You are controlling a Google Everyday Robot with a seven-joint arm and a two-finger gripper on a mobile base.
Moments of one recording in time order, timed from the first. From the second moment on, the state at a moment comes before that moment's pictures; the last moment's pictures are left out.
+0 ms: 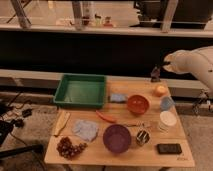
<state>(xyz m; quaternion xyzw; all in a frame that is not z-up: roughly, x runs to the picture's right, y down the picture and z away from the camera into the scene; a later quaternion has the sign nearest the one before) 0.327 -0.130 0.662 0.10 -0.01 -0.01 1.00</state>
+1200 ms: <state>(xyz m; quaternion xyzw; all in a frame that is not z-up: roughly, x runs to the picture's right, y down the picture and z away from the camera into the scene) 0.373 -0.079 0.606 0.07 0.06 0.03 1.00</state>
